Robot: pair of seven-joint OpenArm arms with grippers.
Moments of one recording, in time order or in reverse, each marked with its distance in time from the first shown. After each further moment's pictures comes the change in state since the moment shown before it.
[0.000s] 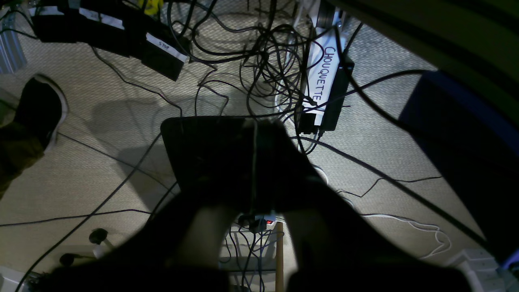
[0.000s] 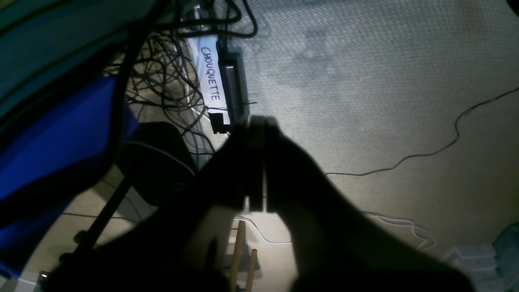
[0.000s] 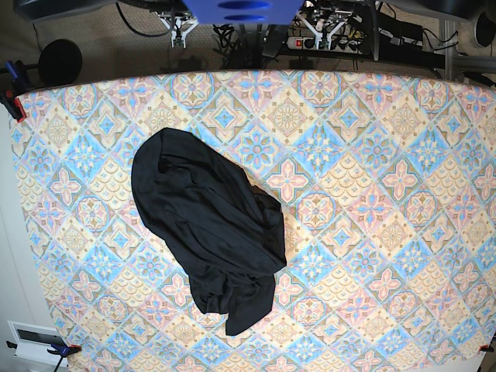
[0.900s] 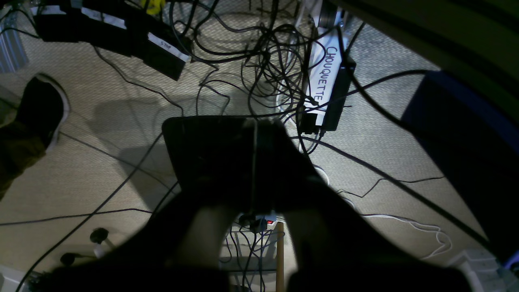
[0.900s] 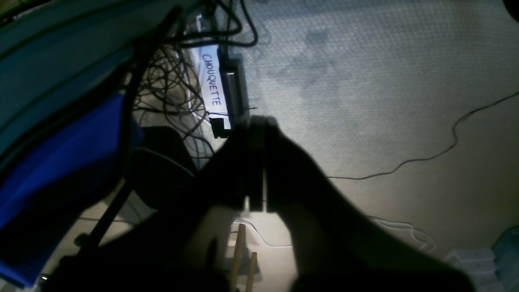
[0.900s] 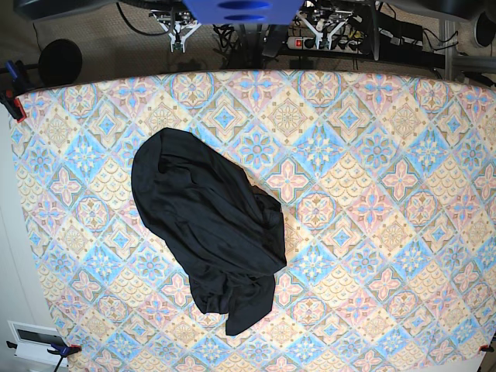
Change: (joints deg) left arm 0.1 -0.1 0.0 0.1 0.0 0.0 -0.1; right arm -0.3 0.0 0.2 4.1 0.0 0.0 -2.8
